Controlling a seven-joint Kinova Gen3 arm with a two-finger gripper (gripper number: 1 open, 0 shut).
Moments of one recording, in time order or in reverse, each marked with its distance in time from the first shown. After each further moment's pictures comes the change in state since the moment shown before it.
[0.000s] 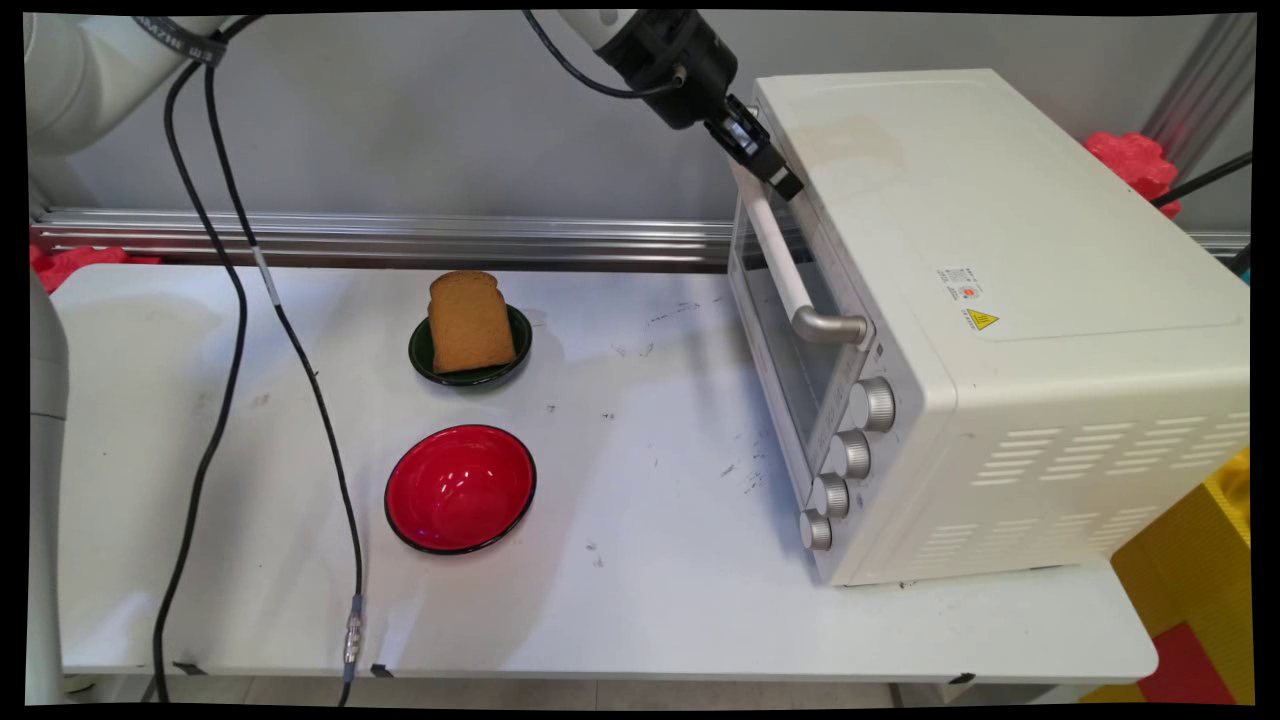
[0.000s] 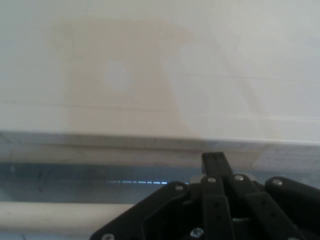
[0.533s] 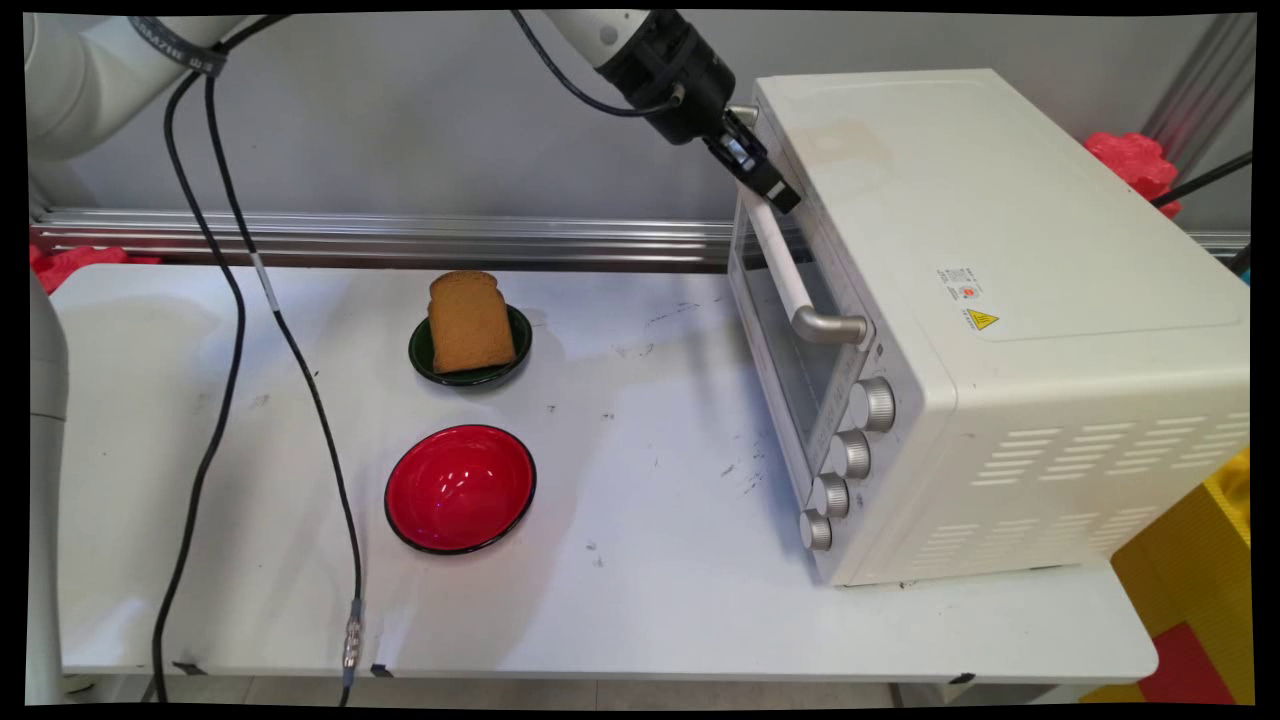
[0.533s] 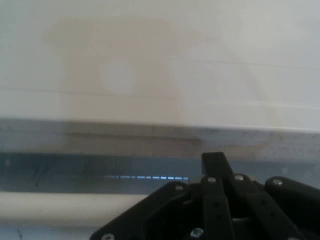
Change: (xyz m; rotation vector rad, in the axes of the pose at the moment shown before) arm -0.011 0.000 0.007 -0.002 -0.005 0.002
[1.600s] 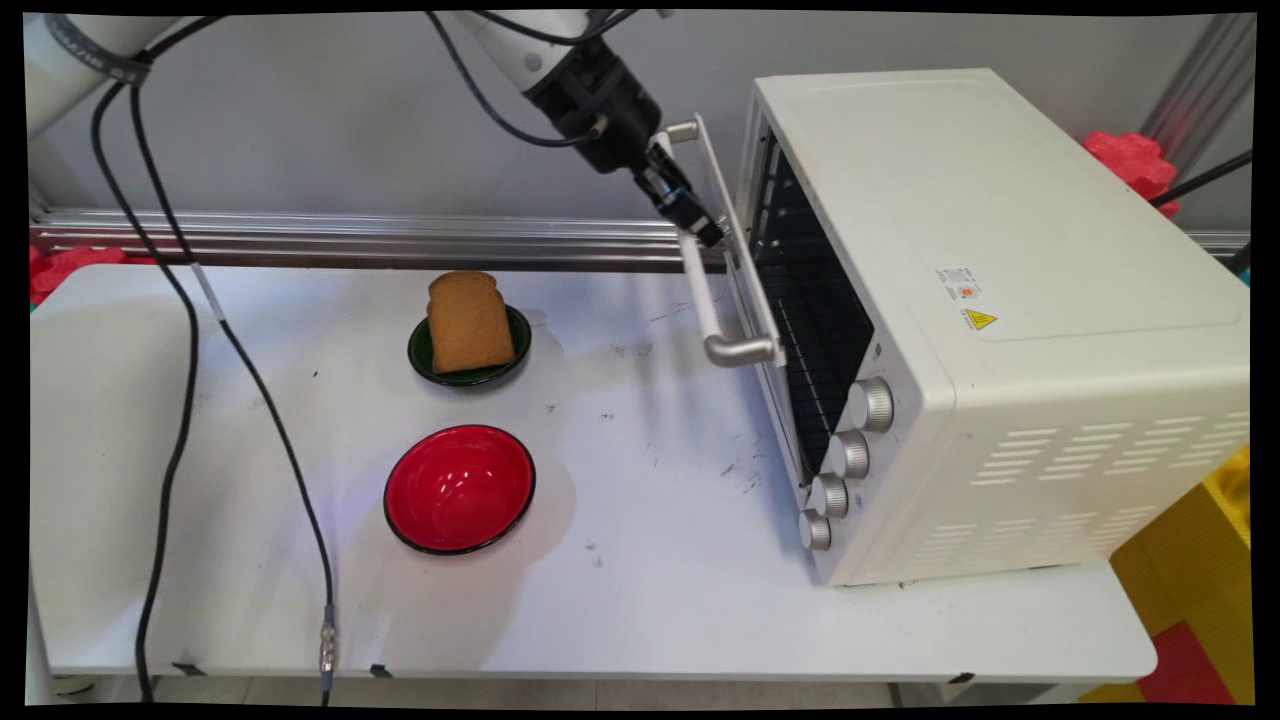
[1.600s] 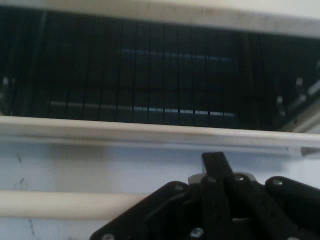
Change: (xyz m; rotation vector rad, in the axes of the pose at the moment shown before) arm -0.048 0.005 -0.030 0.004 -0.098 -0.020
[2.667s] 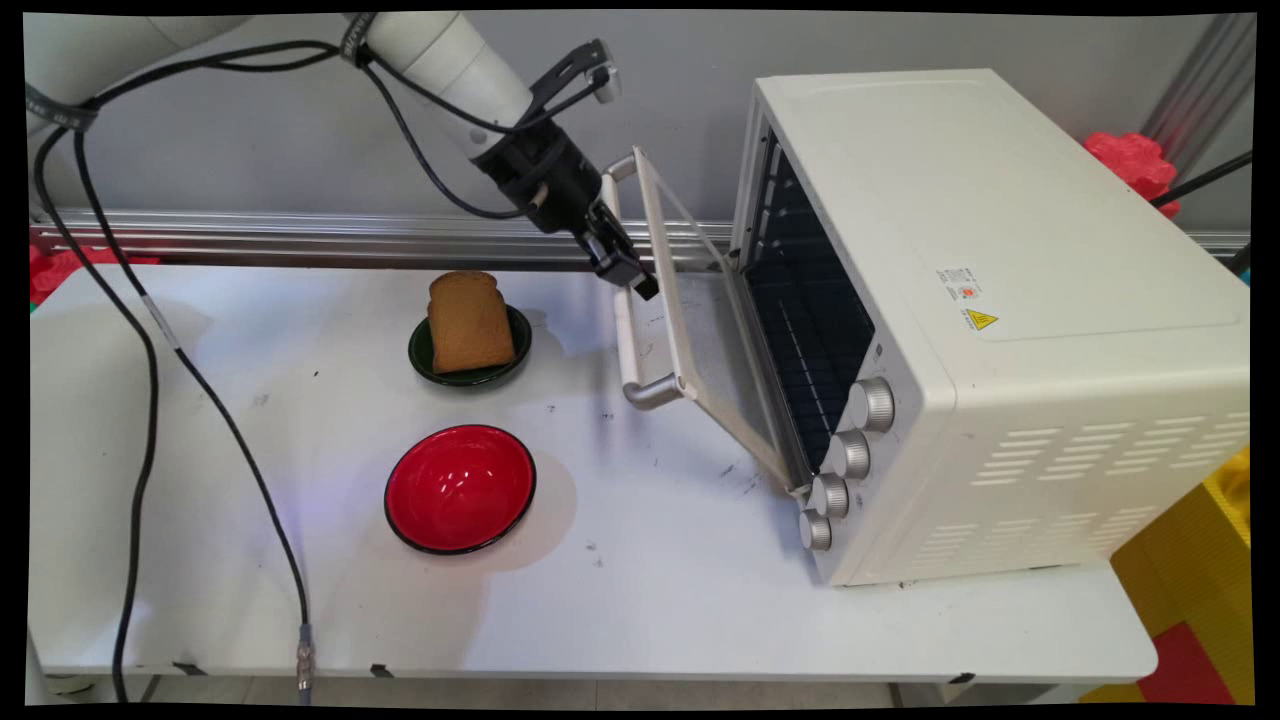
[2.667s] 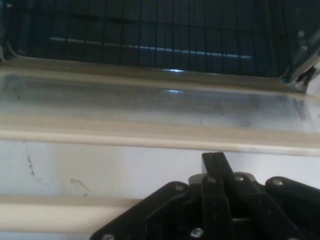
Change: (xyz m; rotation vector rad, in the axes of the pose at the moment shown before) arm -0.065 -0.002 0.011 0.024 -0.054 -0.004
